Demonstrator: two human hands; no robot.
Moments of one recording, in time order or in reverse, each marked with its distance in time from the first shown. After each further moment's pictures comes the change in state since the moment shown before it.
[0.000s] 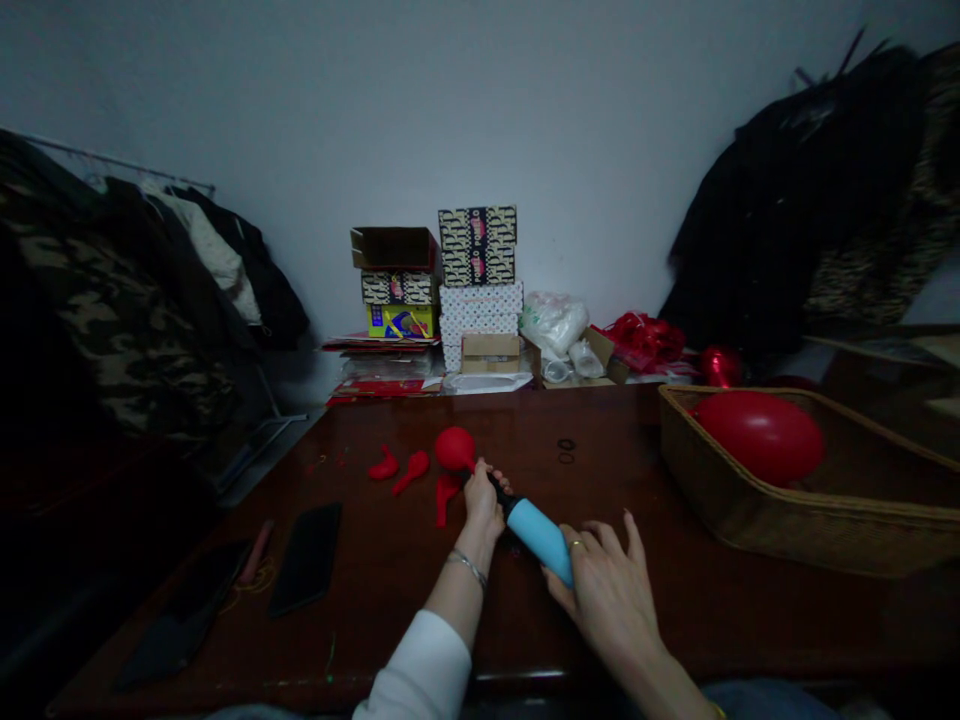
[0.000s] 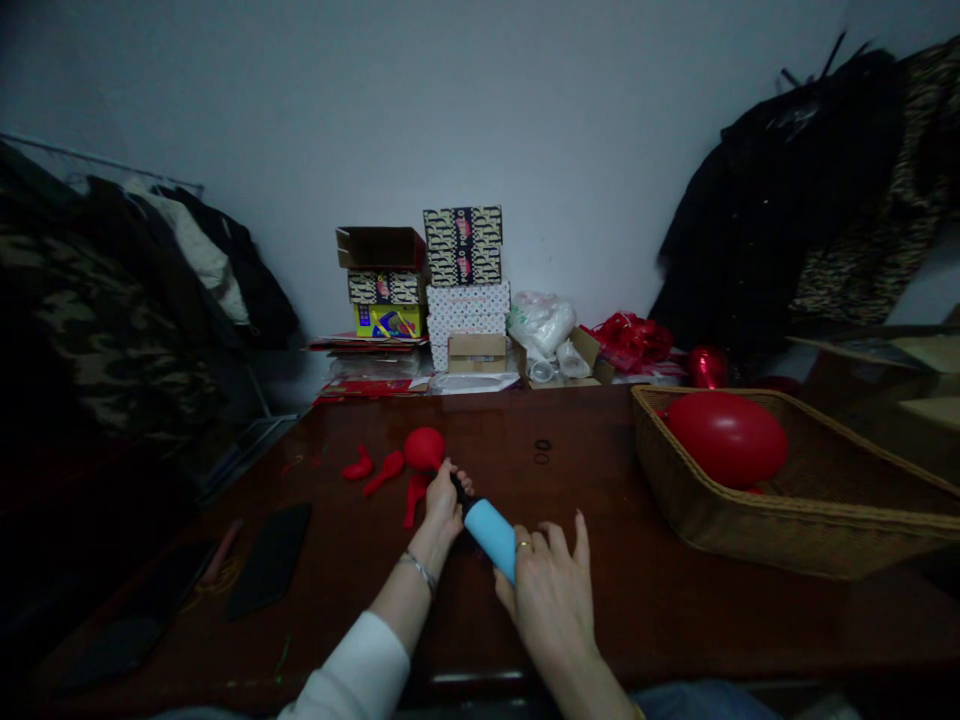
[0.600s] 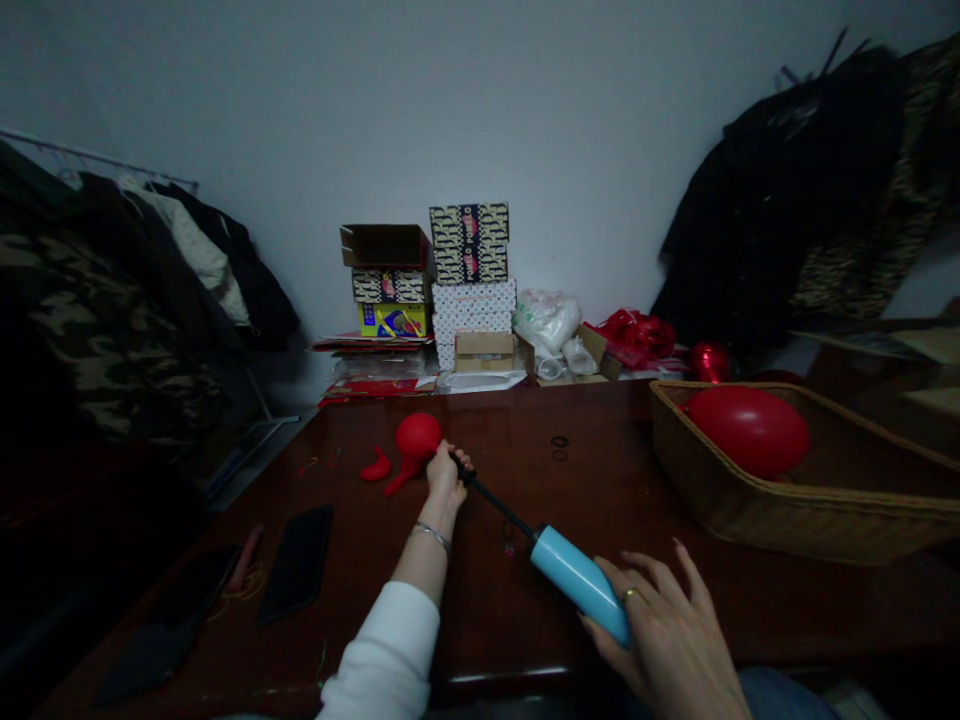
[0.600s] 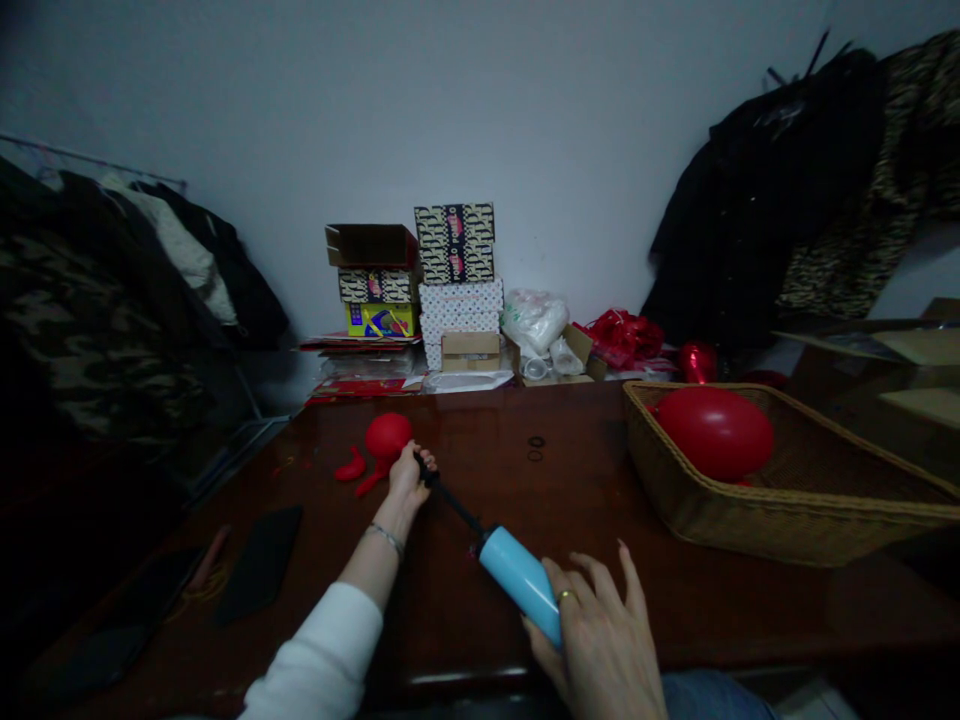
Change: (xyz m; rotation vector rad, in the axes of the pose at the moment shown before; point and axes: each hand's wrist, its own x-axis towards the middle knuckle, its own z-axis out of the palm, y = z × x) left_hand 0.038 0.049 -0.007 -0.001 -0.003 0.062; right_hand -0.046 0.042 -0.011 0.094 0.200 -0.087
